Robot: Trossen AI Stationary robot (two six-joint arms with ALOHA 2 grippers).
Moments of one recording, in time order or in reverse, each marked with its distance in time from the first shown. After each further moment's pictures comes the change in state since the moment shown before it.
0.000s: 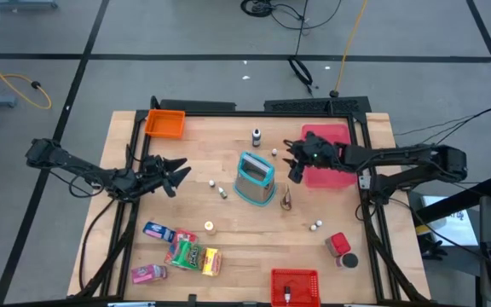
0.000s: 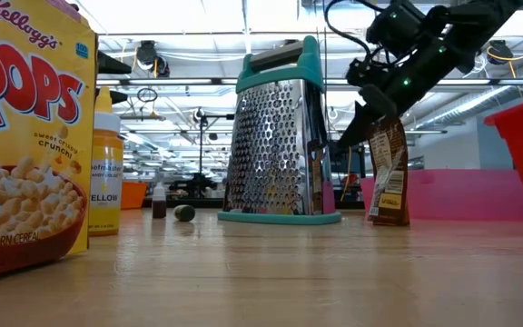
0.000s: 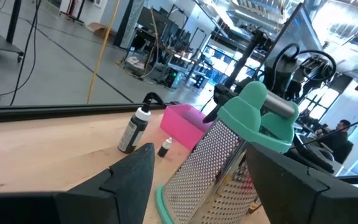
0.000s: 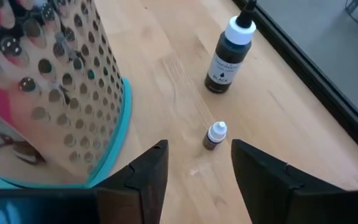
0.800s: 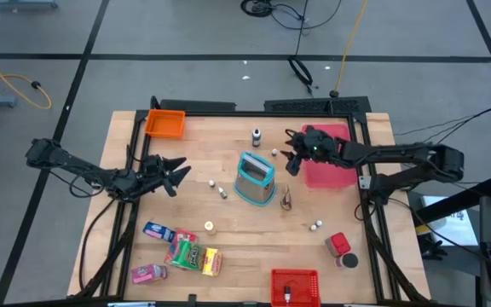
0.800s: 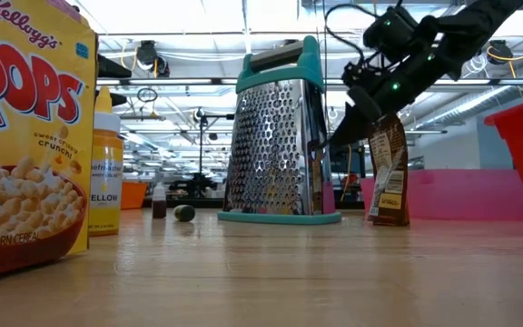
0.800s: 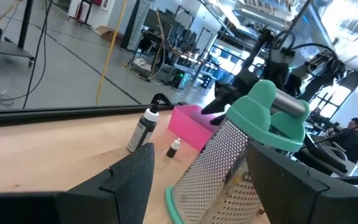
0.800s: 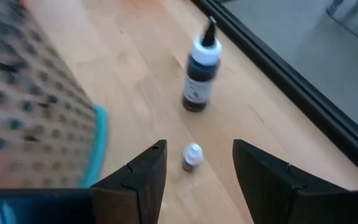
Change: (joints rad) left arm 0.000 0.000 0.000 -0.013 -0.025 0.016; right arm -0.088 0.046 0.002 0.109 -0.030 0.021
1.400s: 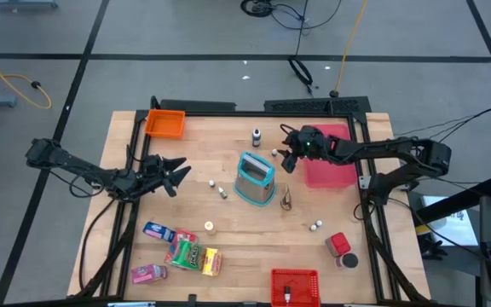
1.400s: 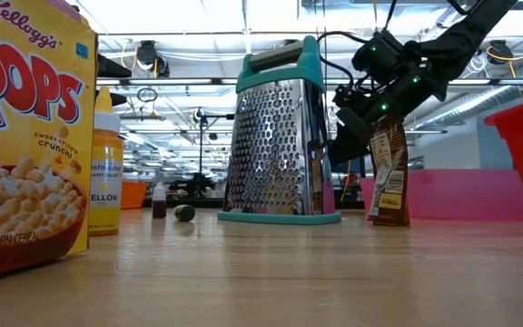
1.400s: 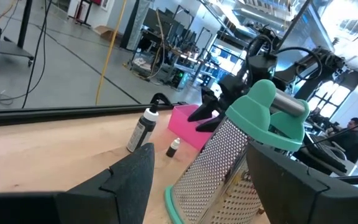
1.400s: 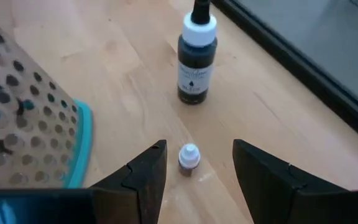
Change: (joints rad) left arm 0.000 0.000 0.000 0.000 0.000 0.000; right arm -0.069 0.139 -0.001 0.116 -0.077 0.019
